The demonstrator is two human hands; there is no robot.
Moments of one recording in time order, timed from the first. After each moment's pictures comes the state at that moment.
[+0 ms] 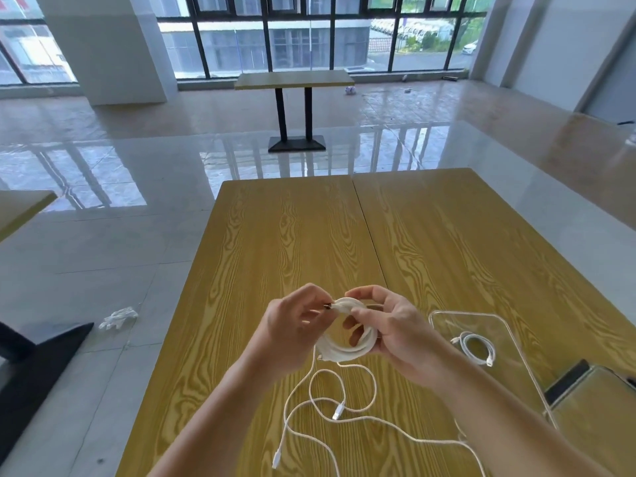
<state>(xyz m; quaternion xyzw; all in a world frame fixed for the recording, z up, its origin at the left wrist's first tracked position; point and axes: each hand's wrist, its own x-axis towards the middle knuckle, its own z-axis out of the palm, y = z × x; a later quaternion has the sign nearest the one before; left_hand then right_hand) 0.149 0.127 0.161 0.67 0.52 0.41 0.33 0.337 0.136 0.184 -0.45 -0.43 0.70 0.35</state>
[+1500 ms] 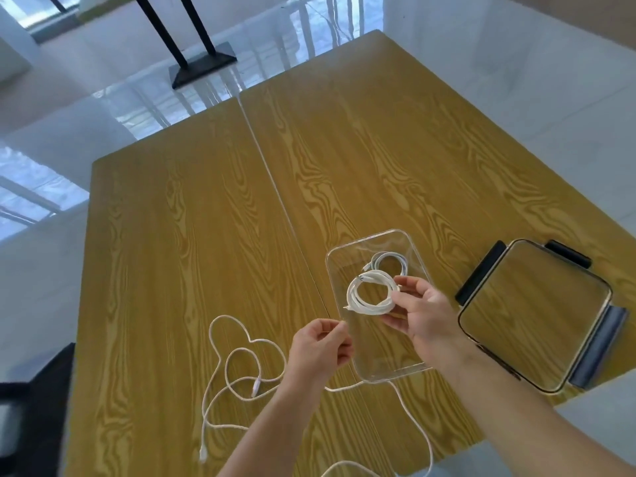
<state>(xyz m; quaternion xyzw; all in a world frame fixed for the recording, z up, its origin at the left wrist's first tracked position) 0.397 0.137 0.049 0.33 0.67 0.23 0.62 0.571 0.141 0.032 -0.60 -0.07 0.62 0.50</state>
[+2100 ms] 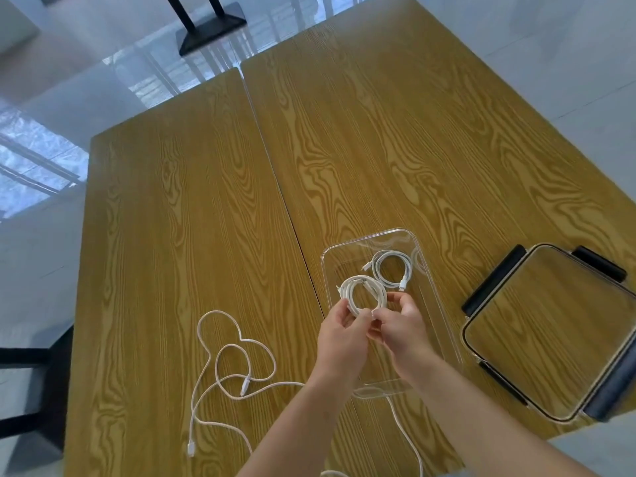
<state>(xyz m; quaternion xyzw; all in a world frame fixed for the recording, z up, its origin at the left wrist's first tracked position) 0.461 0.161 0.024 0.33 0.70 0.21 0.59 0.556 0.163 -0.028 -0.64 -0.06 0.65 0.42</state>
